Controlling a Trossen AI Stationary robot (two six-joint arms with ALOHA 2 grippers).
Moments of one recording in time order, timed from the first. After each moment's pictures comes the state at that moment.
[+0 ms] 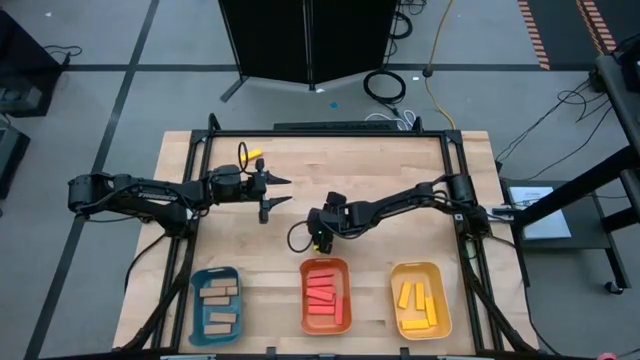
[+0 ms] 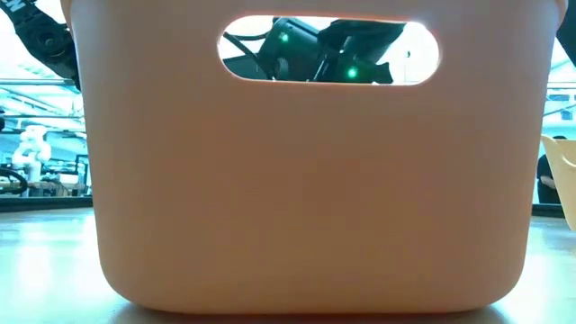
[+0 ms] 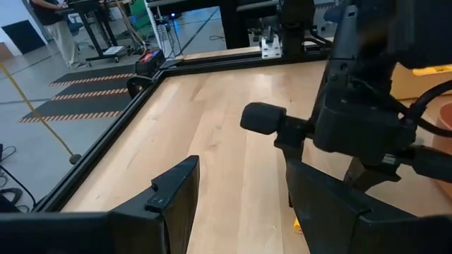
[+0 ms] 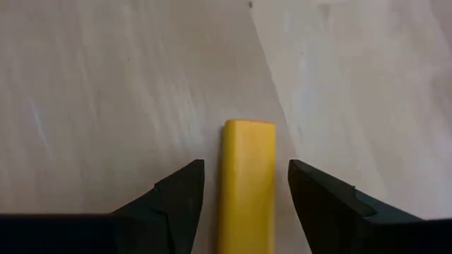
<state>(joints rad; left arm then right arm) 0.26 1.13 0.34 0.55 0.13 0.22 0.06 2.08 1.35 -0.32 0.32 0.25</state>
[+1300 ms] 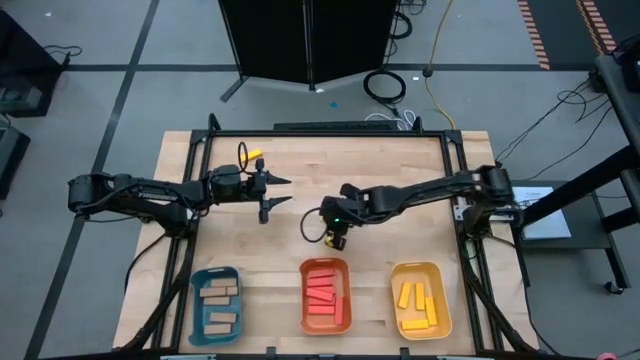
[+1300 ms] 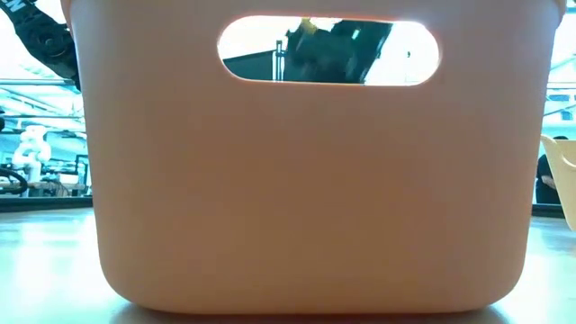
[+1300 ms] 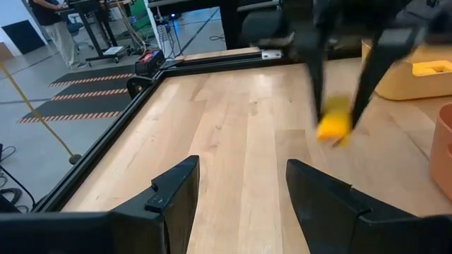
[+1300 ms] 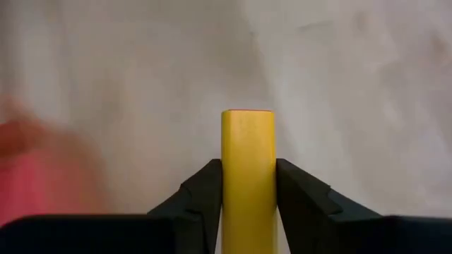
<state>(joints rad) 0.26 1.13 0.34 0.56 0.13 0.22 0.07 1.82 1.35 -0.56 0.19 0.34</state>
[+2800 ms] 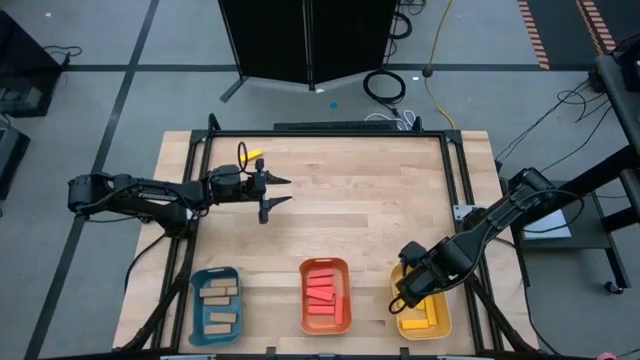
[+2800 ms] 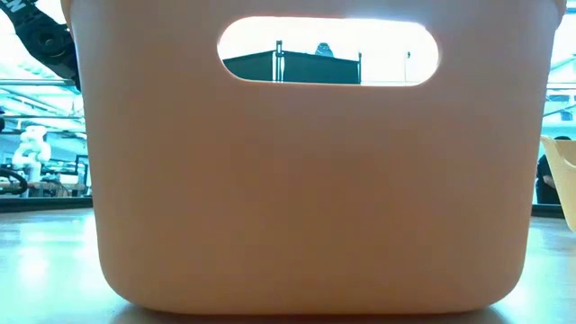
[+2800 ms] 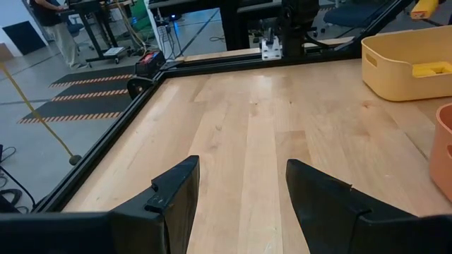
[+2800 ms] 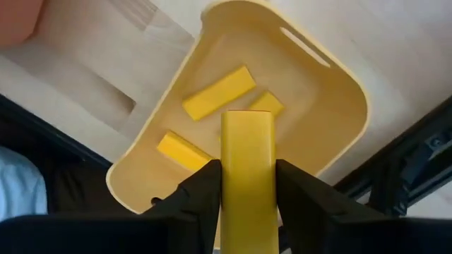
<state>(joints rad) 0.26 1.13 0.34 0.56 0.13 0.22 0.65 1.53 1.35 -1.31 -0.13 1.57</state>
